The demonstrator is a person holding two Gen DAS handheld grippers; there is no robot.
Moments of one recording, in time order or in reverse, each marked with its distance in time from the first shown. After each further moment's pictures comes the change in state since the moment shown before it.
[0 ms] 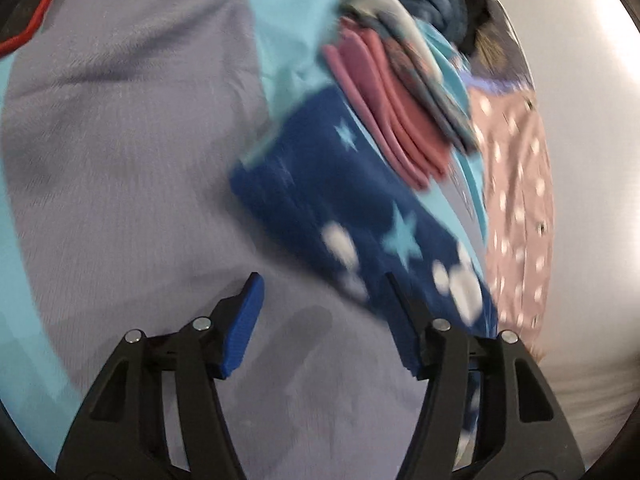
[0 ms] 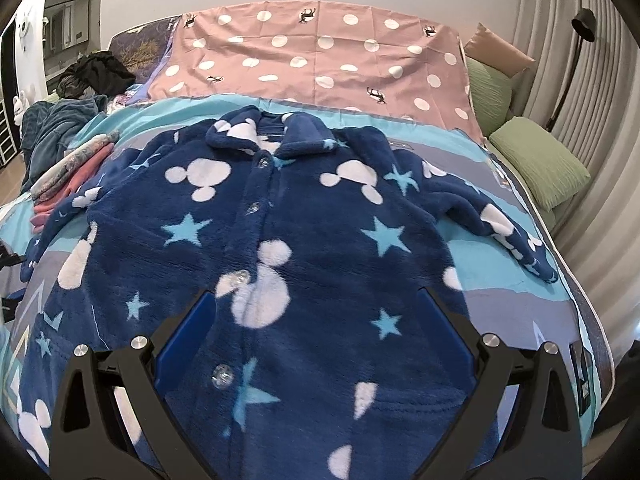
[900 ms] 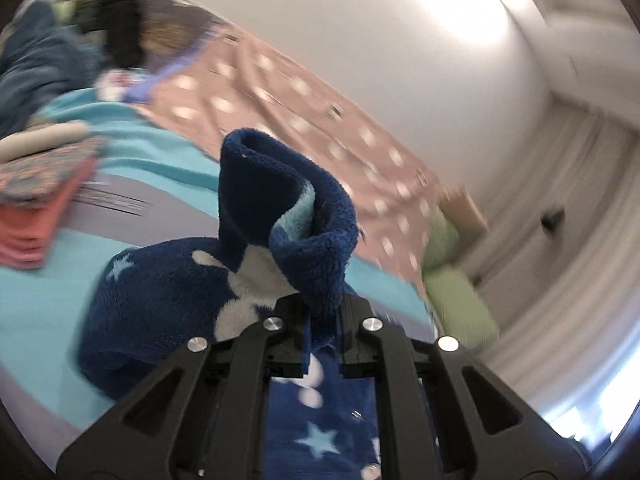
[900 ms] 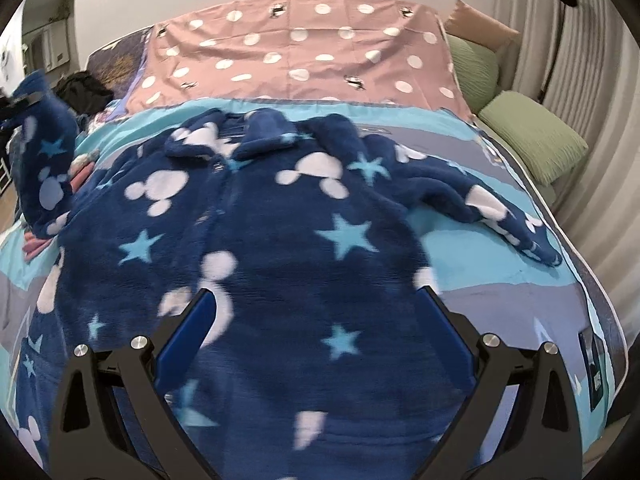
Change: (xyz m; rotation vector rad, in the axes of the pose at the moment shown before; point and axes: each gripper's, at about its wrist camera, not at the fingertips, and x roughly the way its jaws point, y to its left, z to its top) left arm -0.009 -0.311 -0.204 0.925 0.028 -0.440; right arm 0.025 -0.061 0.003 0.116 0.018 0.008
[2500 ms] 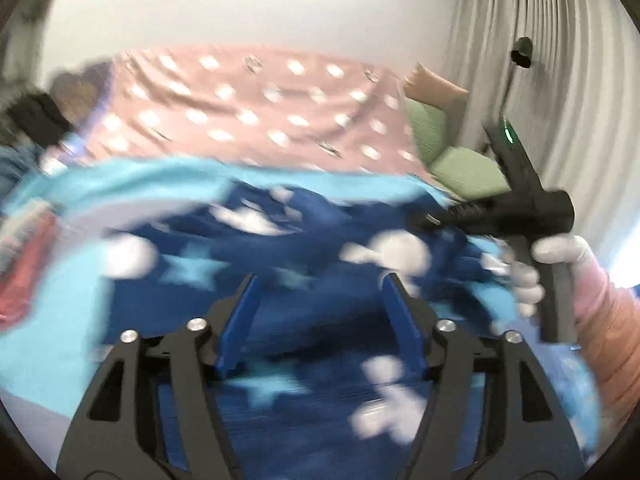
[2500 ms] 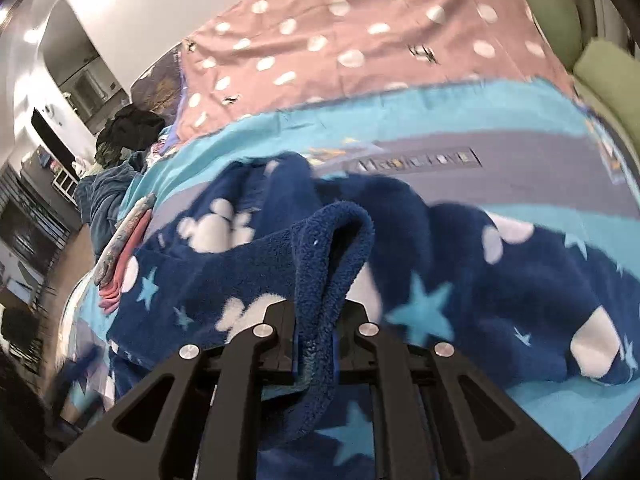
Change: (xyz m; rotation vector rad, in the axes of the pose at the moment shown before) left arm 0.035 -0.095 -0.126 0.491 0.090 0.136; right arm 0.133 -0.055 0.137 0.095 0.169 0.430
